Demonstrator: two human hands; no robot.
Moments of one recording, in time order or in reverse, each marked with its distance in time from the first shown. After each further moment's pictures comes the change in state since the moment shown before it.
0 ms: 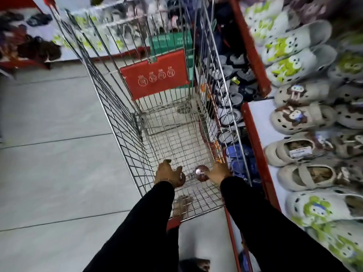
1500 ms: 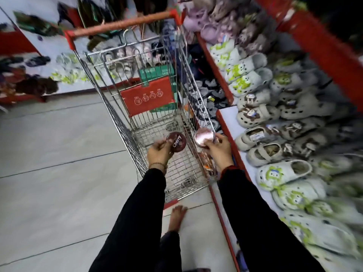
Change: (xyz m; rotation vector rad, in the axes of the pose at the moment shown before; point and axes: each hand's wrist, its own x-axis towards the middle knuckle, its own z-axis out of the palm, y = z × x) left_hand -0.104 0.053 -0.077 -1.016 0.044 0.130; right_hand -0.136 -0.019 -0.063 1.293 0.358 -0.188
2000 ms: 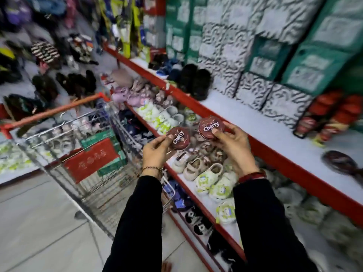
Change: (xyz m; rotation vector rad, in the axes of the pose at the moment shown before) left_hand -0.236 0.100 0.110 -0.054 -0.633 0.220; right_hand -0.197 -0.161 -0.205 0.269 0.208 -0.535
